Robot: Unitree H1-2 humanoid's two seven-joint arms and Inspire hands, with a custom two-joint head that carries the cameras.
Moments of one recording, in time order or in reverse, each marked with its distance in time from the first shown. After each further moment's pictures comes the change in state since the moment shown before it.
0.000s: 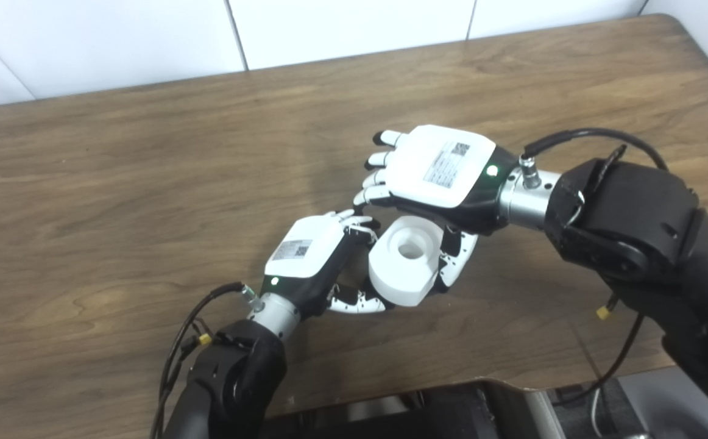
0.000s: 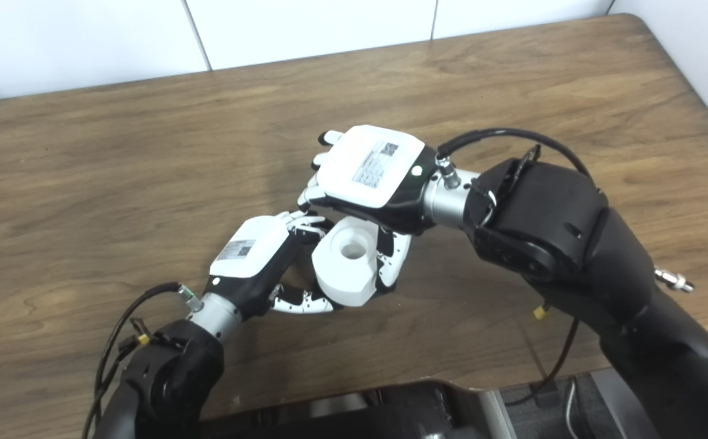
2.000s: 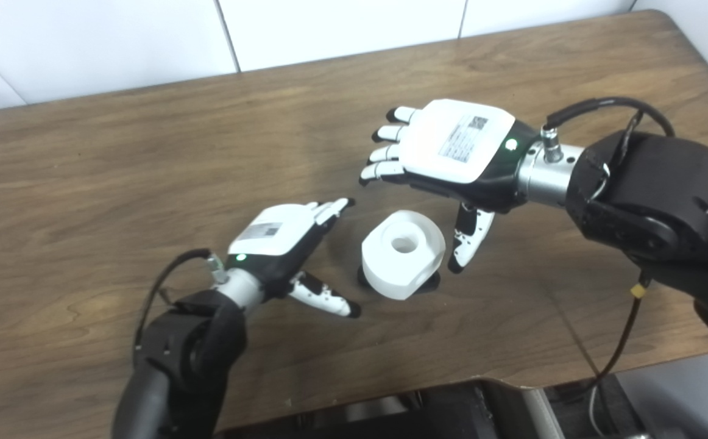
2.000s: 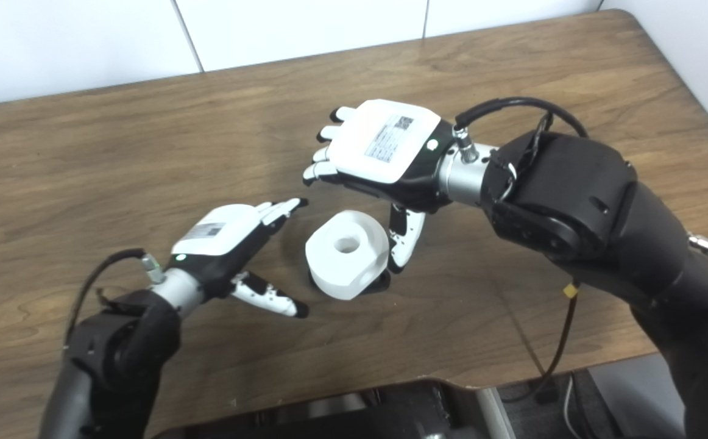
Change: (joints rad) left arm -0.095 0.059 0.154 -0.152 0.077 0.133 -0.414; right arm -0.102 -0.101 0.023 -0.027 0.037 0.115 -0.002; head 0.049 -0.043
